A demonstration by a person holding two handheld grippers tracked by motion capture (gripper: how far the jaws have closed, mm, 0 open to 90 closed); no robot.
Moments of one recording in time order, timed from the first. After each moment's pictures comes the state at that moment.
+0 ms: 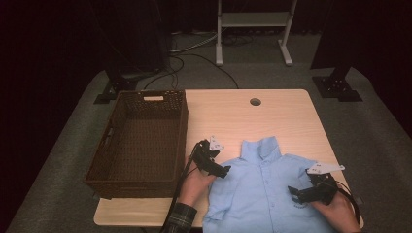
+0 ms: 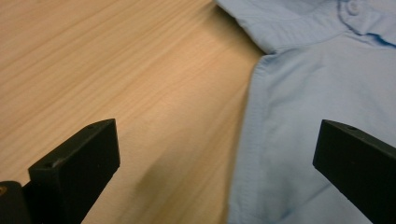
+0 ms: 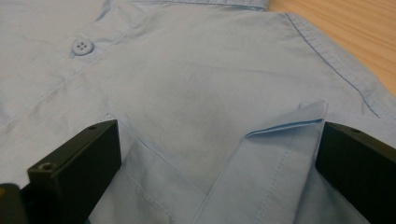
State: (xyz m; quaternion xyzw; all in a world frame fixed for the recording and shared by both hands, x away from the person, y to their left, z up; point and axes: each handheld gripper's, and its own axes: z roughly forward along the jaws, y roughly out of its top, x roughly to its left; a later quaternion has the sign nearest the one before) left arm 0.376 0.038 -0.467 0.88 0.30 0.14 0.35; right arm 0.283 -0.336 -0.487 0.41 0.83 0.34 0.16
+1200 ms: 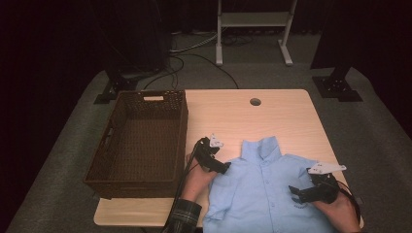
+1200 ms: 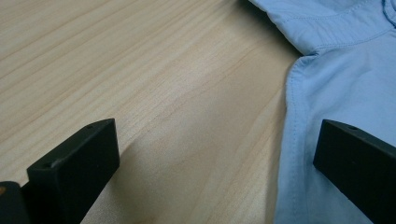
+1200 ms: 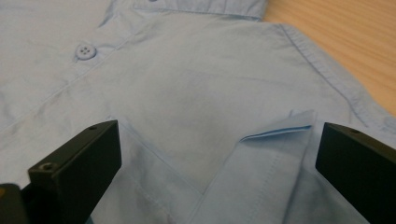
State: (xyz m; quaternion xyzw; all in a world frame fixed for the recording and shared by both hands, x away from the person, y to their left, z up) left arm 0.395 0.037 -0.484 0.87 0.30 0.13 0.36; right arm 0.282 -0.338 -0.482 0.41 0.83 0.35 0.18
